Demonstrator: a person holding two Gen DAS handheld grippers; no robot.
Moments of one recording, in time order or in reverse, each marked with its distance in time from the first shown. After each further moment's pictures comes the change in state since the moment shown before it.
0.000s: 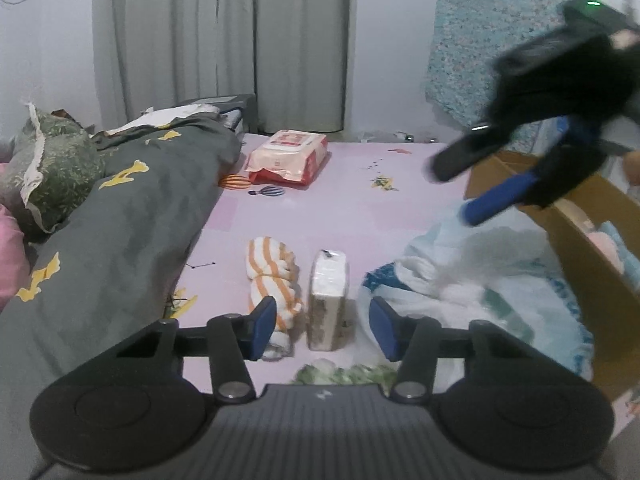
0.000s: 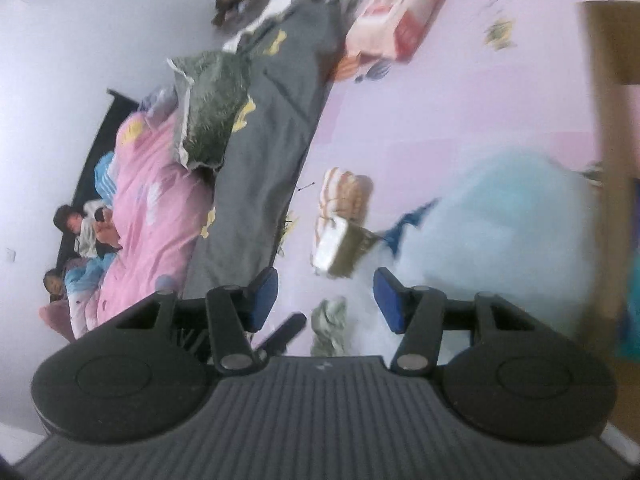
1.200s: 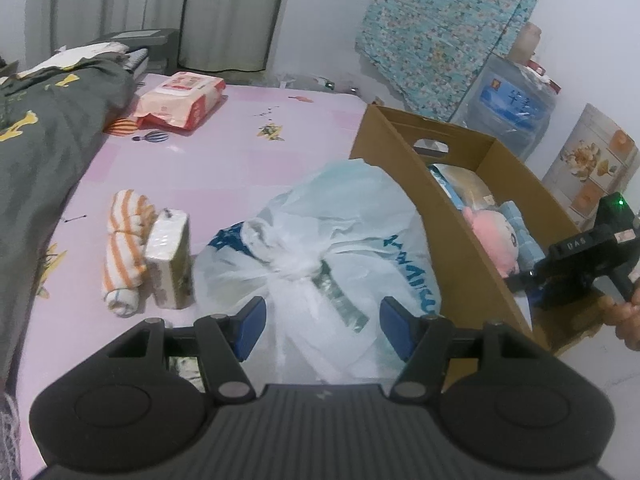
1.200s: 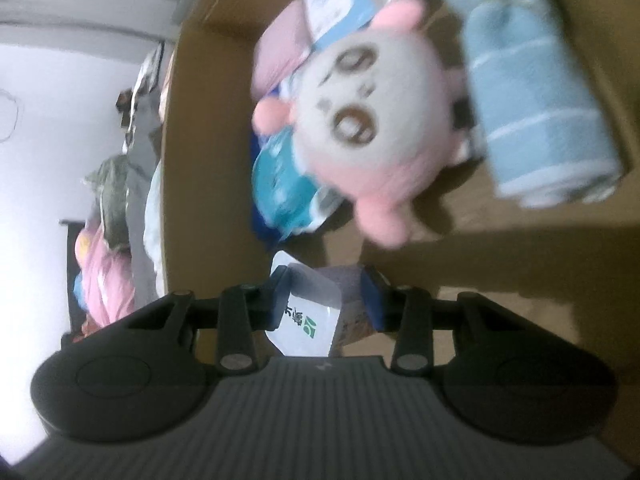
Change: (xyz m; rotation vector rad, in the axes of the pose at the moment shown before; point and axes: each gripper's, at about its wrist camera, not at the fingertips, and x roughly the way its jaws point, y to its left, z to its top) left arm -0.003 -0.064 0.016 -0.052 0.196 -0.280; right arm -0.128 -0.252 -0.141 0.454 -0.113 -0.050
